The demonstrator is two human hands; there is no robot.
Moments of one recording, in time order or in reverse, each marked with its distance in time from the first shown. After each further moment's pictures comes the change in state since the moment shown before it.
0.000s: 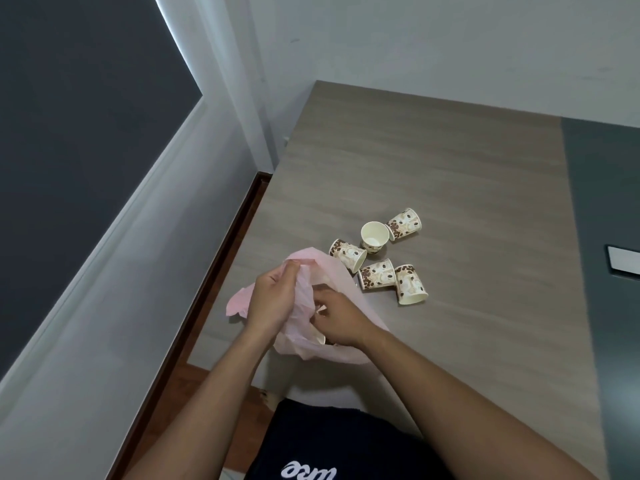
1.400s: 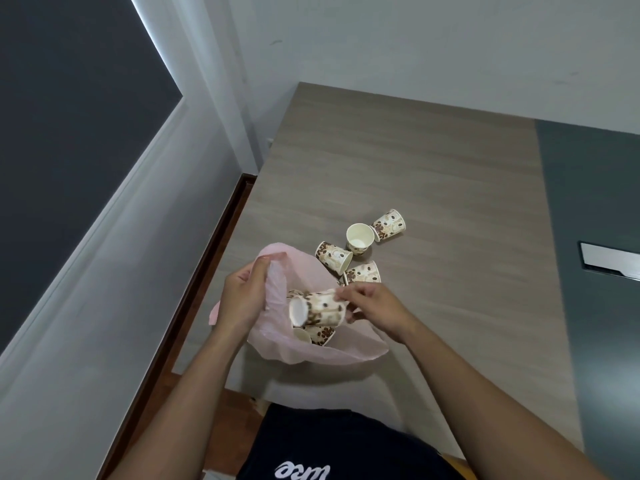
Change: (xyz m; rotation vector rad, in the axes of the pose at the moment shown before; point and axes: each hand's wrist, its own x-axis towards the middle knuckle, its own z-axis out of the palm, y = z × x) left_hand 0.019 -0.002 -0.021 -0.072 -0.034 0.039; right_hand -0.024 0.054 -0.068 0.644 0.123 0.254
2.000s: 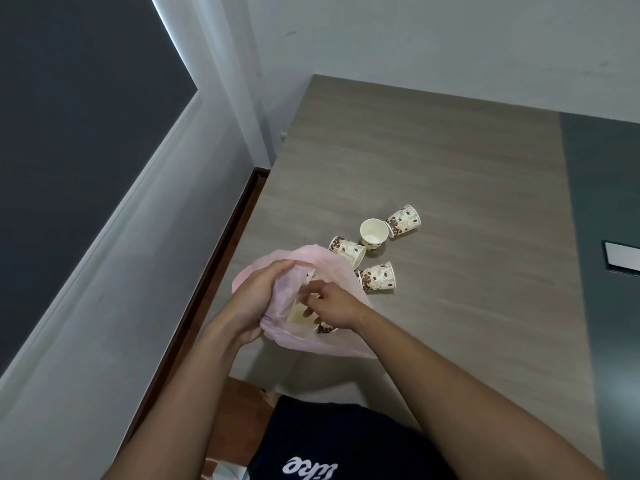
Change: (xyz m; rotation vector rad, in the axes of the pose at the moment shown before) left_hand -0.009 0.016 -0.016 -0.174 -0.377 -0.222; right_hand 0.032 -0.018 0.095 -0.423 -0.148 0.014
